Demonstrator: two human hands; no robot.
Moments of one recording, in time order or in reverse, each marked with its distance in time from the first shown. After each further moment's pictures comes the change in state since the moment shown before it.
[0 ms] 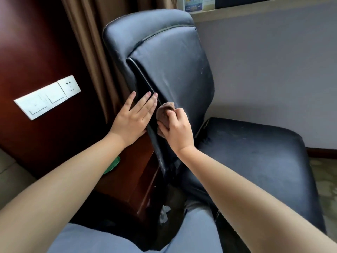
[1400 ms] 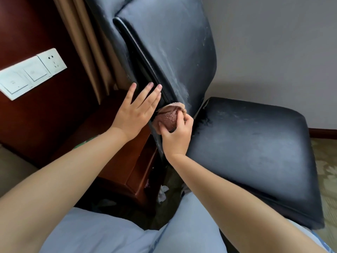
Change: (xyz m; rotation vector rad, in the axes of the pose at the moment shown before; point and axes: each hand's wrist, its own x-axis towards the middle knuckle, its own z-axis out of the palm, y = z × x) left_hand -0.014 0.051 0.023 -0.105 0.226 -0.011; right_hand -0.068 -0.018 0.012 0.300 -0.001 0.674
